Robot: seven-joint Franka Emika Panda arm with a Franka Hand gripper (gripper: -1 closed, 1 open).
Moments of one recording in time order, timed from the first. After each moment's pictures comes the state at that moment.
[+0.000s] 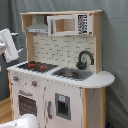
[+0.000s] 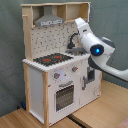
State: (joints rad) arm -0.87 -1.53 1.10 -2.01 -0.11 2.42 0.01
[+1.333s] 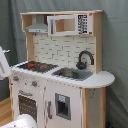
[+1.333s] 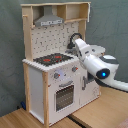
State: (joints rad) arm -0.67 -1.53 1.28 -2.13 -0.24 2.49 0.32
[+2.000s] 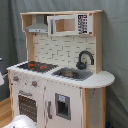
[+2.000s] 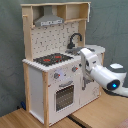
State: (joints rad) arm -0.52 -1.53 1.35 -2.20 -0.28 2.50 0.49
